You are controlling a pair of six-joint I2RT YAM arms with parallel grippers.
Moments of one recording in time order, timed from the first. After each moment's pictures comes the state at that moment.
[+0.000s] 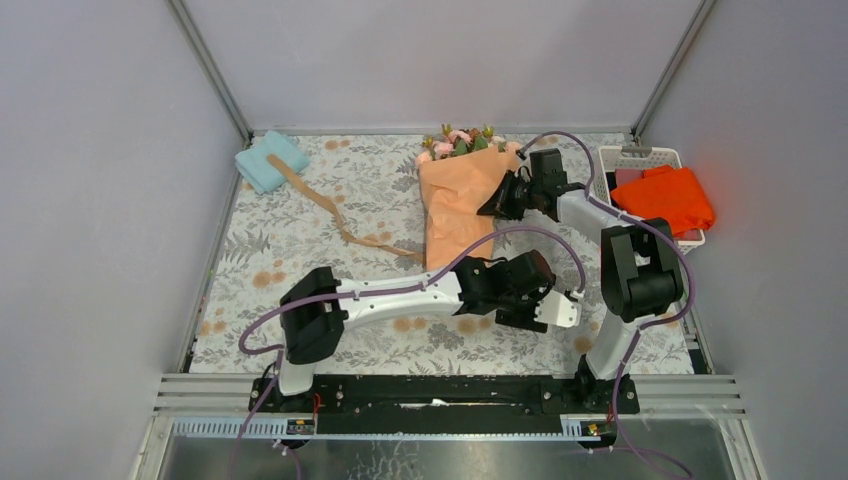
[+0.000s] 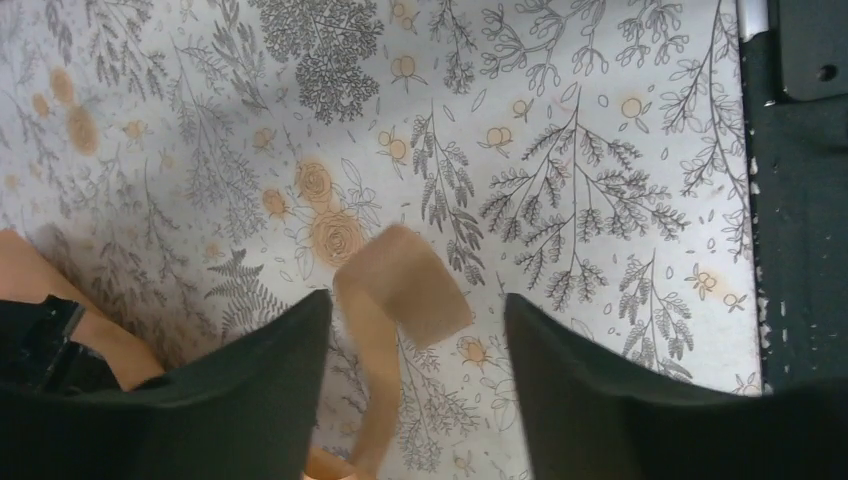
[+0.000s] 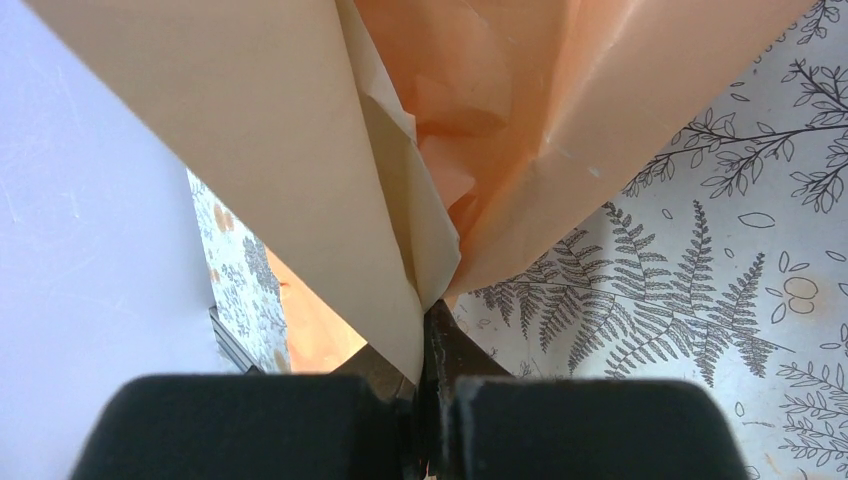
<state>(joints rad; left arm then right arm) -1.23 1.92 1.59 -0.52 0.05 0.64 0.23 1.82 1.19 -0.18 -0.56 0.65</state>
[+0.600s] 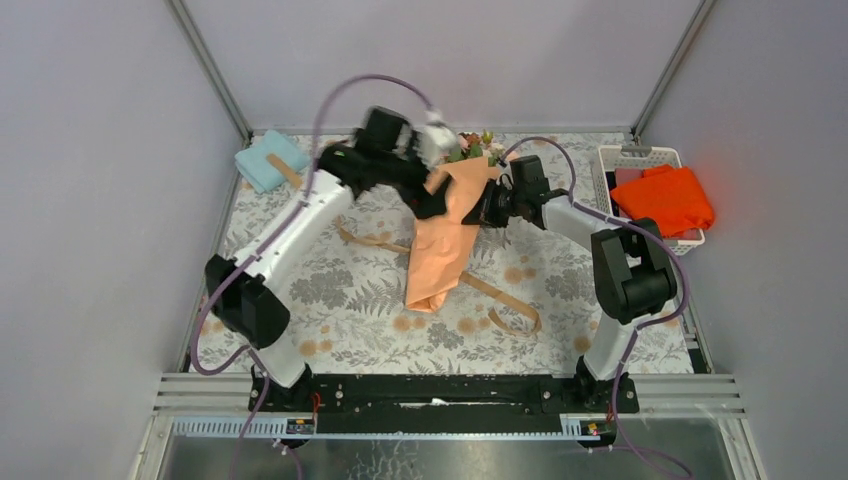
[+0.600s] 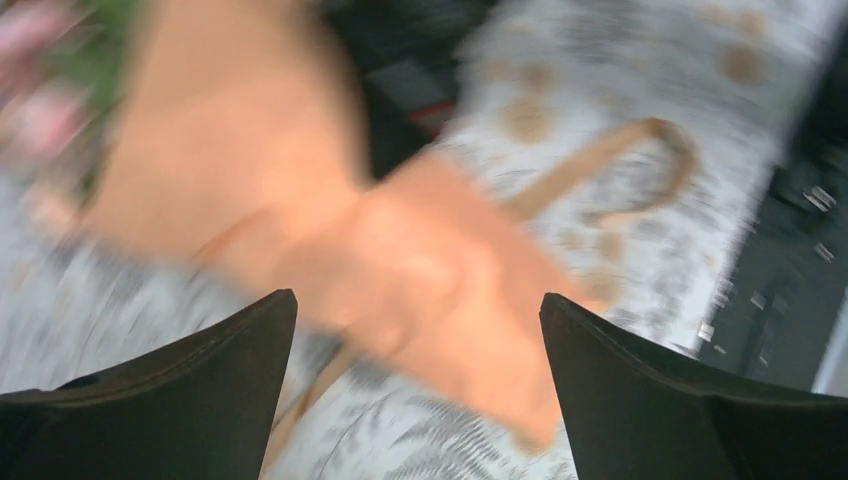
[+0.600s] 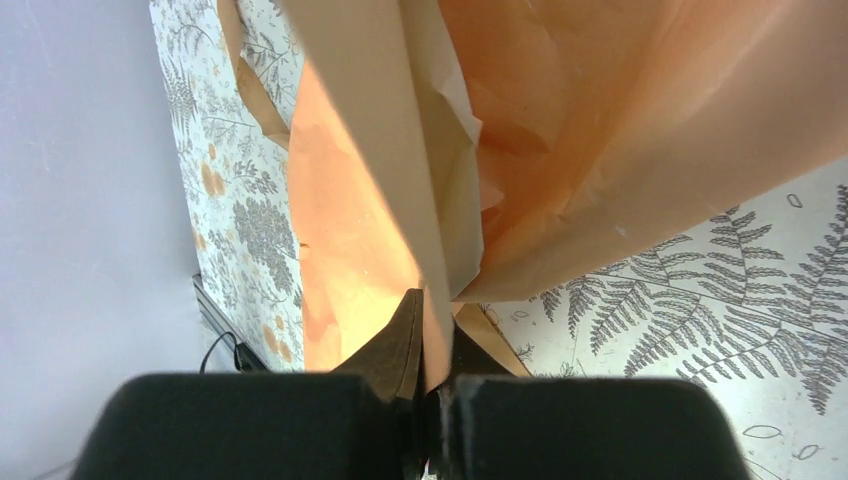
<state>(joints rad) -0.70 1.72 1.77 -0.82 0.48 0.38 0.32 1.82 1.17 -0.15 -0.55 0.65</state>
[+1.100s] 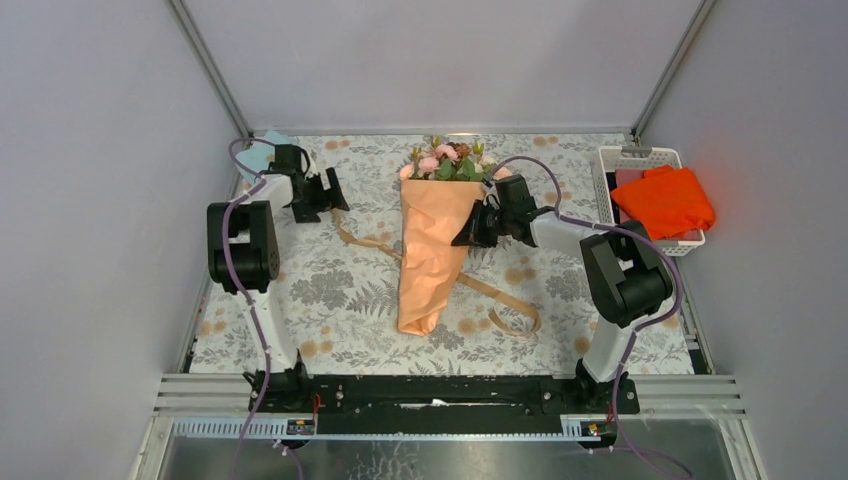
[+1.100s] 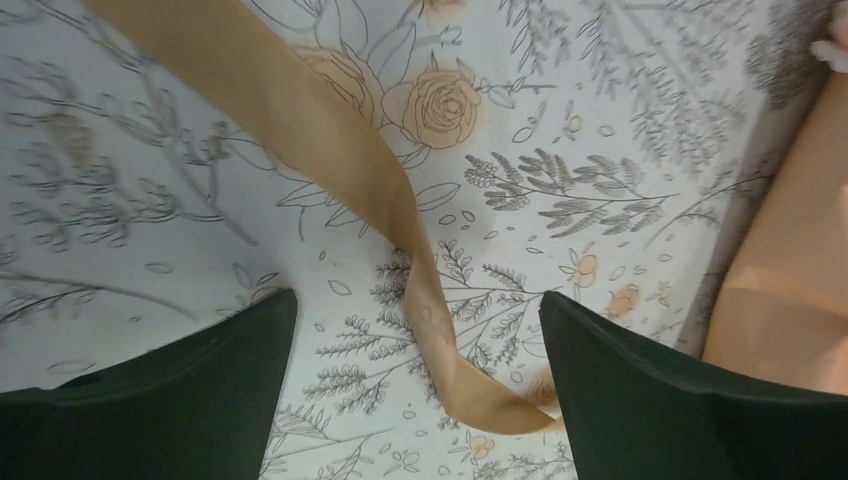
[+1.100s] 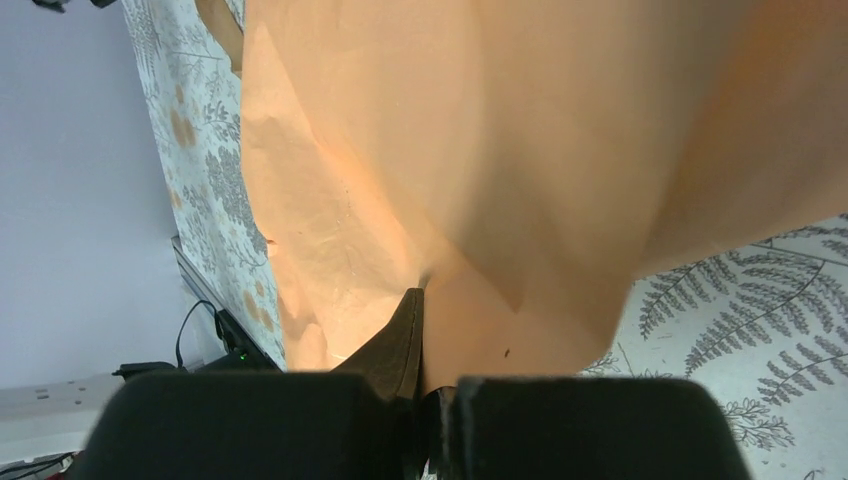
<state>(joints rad) 0.12 1.98 1.41 -0.44 0.32 -0.24 0.41 1.82 1.05 -0.05 -0.53 0.68</state>
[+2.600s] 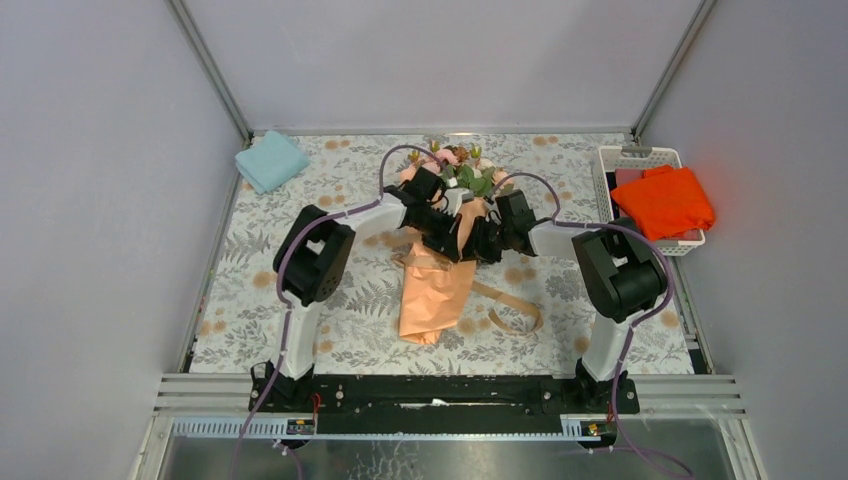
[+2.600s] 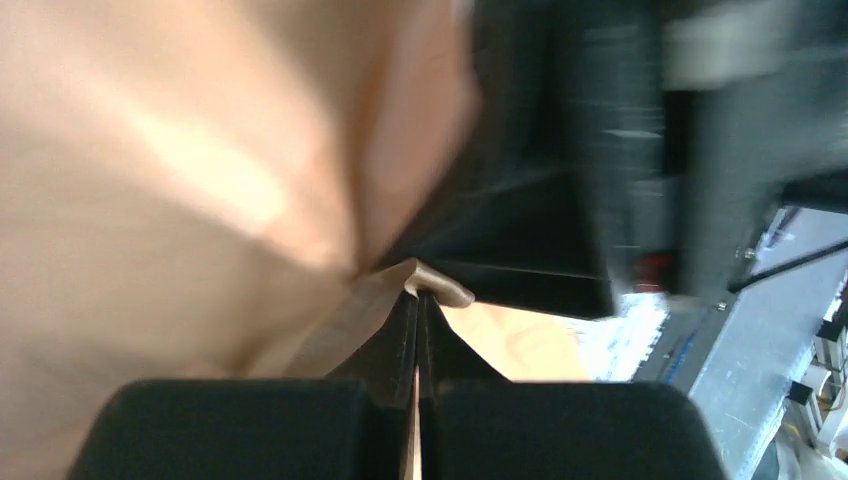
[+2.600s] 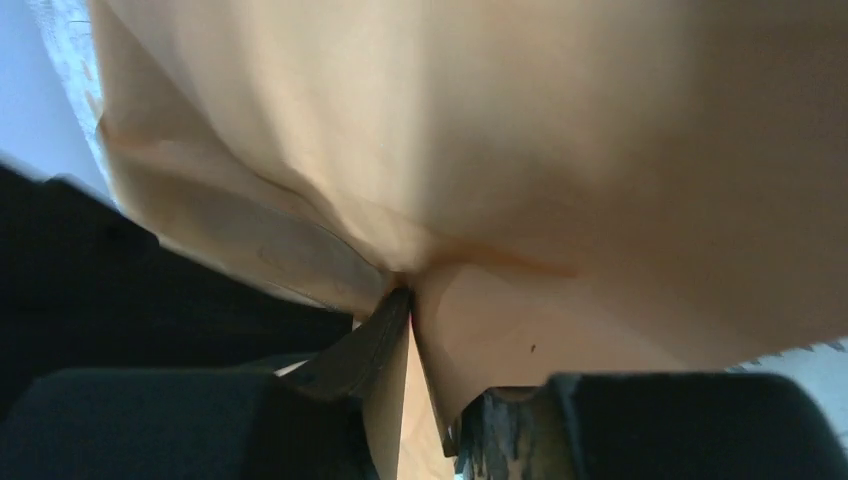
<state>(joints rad) -0.57 2.07 1.49 -0.43 0.71 -0.07 0.42 1.85 0.96 -0.01 -0.52 0.67</state>
